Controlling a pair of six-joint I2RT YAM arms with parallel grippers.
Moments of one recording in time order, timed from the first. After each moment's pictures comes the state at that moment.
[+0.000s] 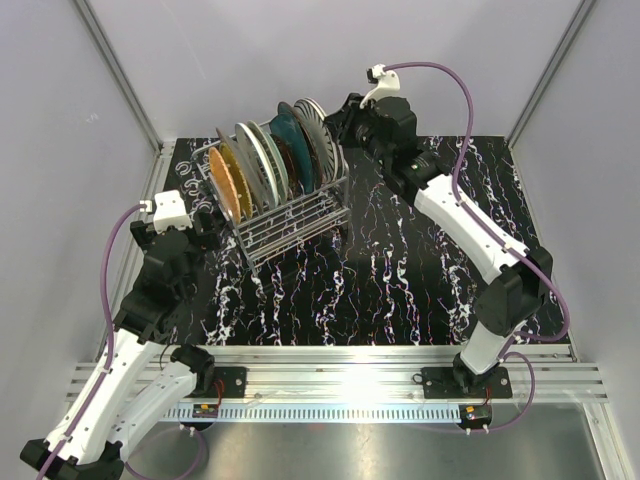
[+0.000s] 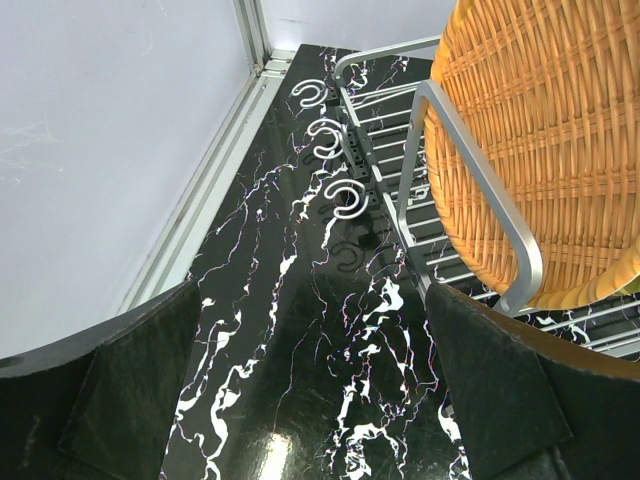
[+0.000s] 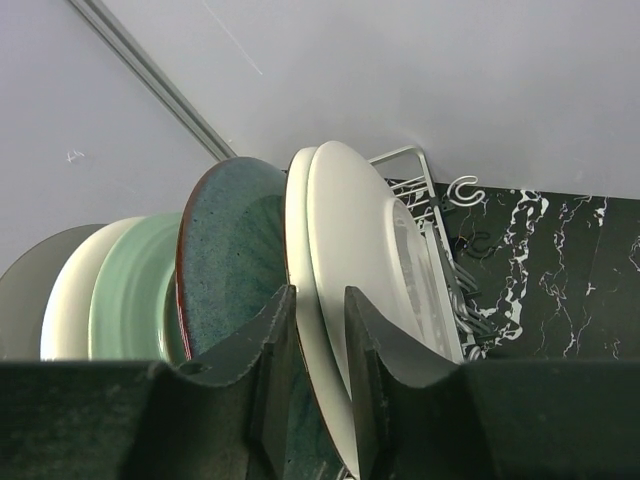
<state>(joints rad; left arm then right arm) -0.42 0.63 0.80 -0.41 -0.69 -0.10 0.58 1.72 1.74 -0.08 0.06 0.44</state>
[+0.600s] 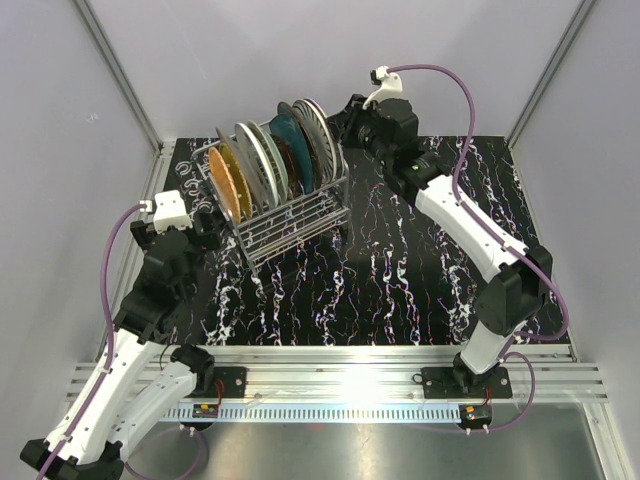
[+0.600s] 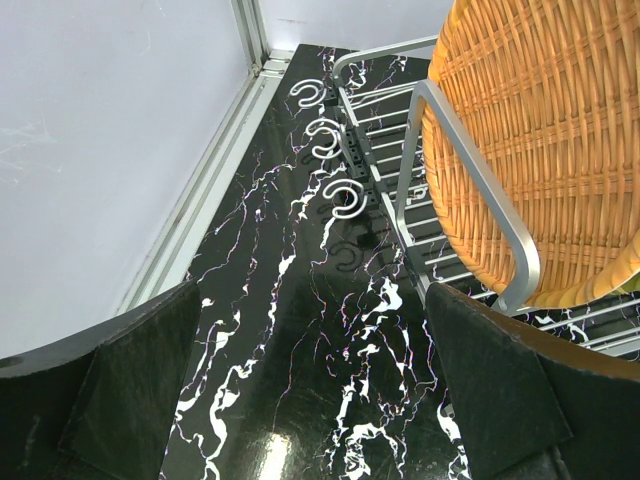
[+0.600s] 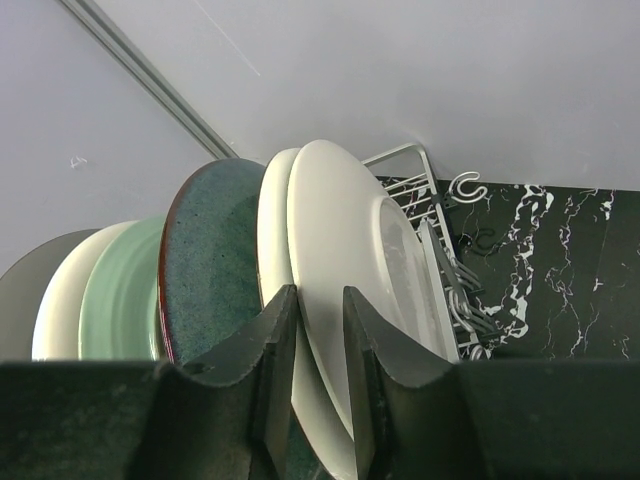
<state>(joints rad) -0.42 0.63 0.80 -0.41 -0.68 -0.10 0.56 1.72 1.72 -0.06 0.04 0.47</state>
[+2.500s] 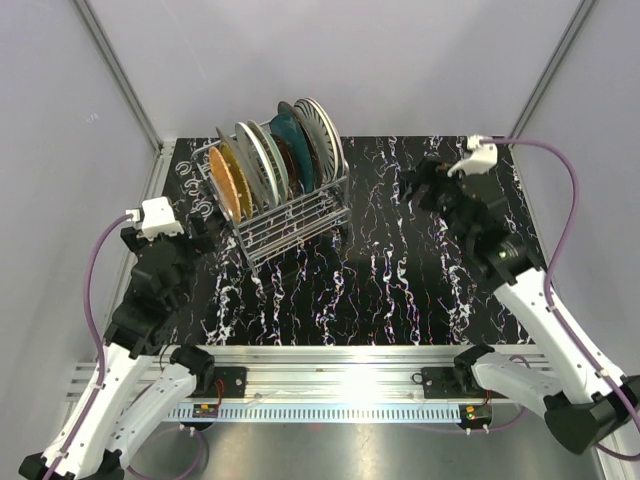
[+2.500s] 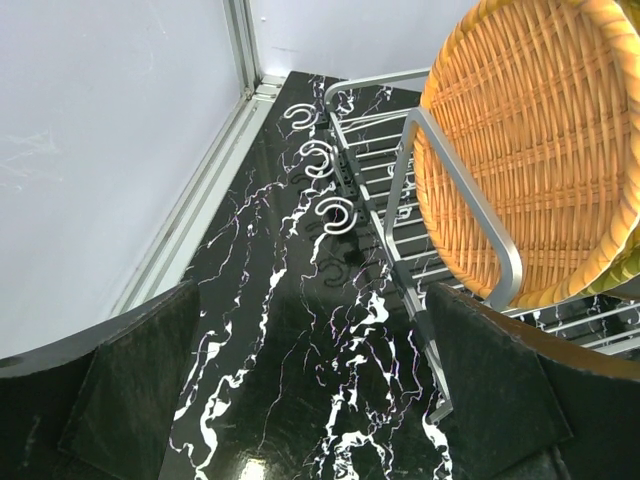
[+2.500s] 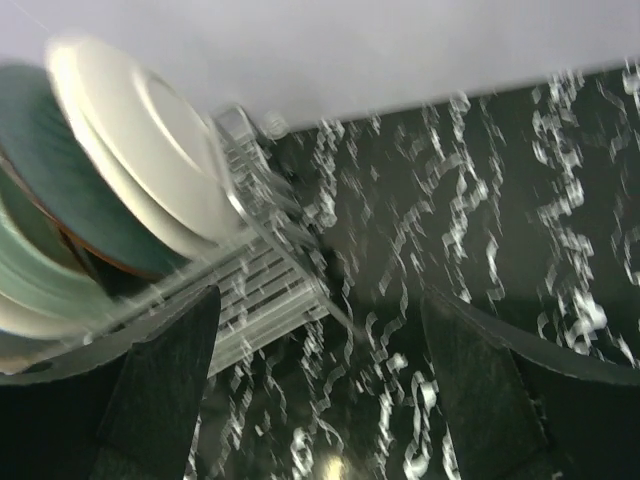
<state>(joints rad) -0.42 0.55 0.79 -0.41 -0.67 -0.11 0.47 1.04 1.16 -0.24 0.26 0.41</state>
